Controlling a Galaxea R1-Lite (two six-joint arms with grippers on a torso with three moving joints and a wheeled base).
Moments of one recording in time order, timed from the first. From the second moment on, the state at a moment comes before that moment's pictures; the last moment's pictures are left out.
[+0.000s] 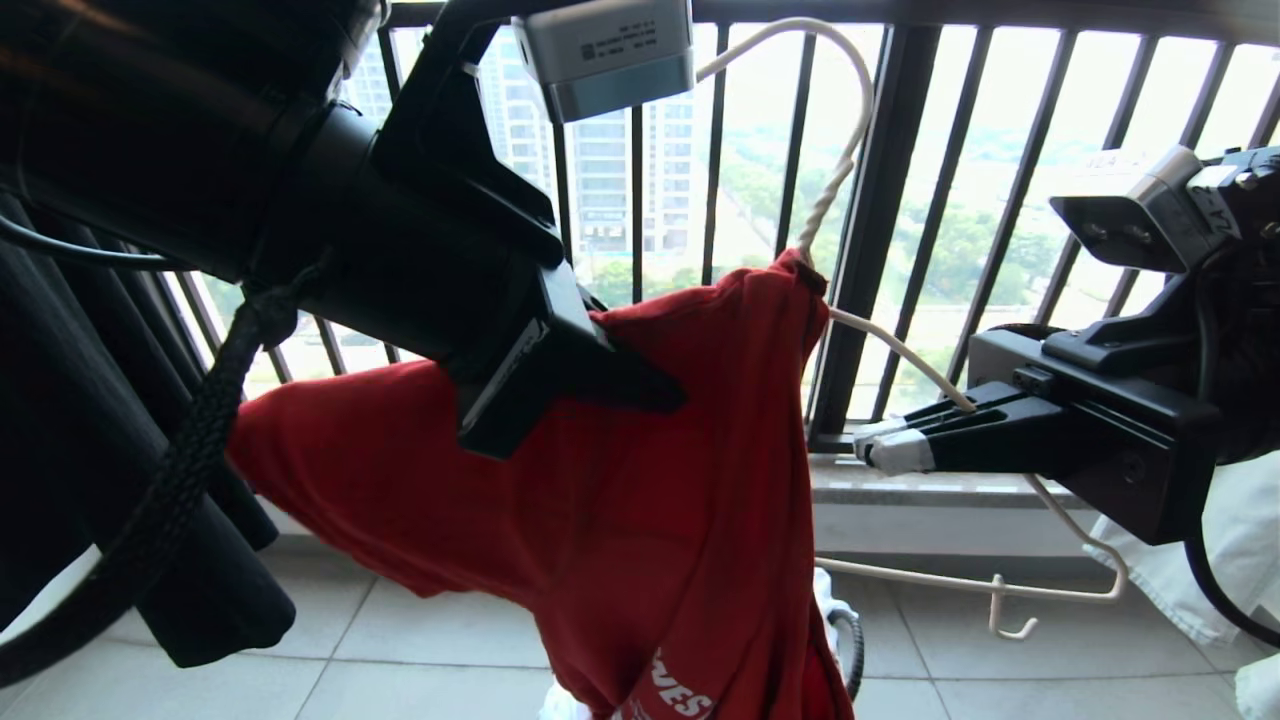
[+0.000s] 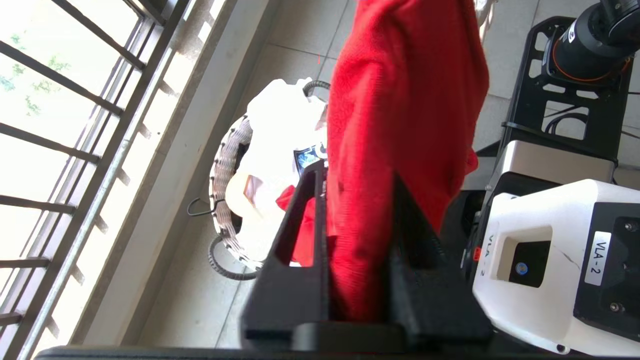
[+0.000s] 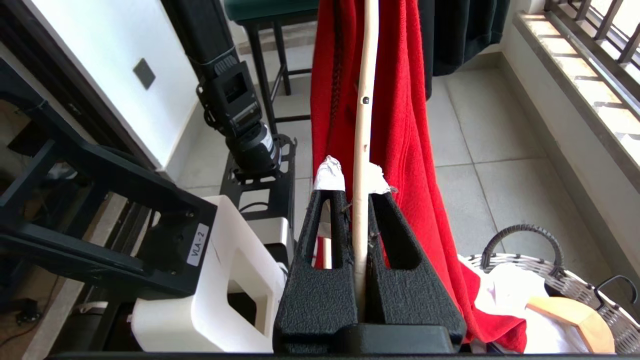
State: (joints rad) left arm -0.80 1.66 -1.96 0.90 -0.32 0.43; right arm 0.34 1.46 -1.07 -0.07 1.20 -0.13
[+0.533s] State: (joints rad) left arm -0.82 1.66 -1.94 0.89 -0.32 0.44; right arm 0.32 1.45 -1.08 -0.08 1.20 -0.13
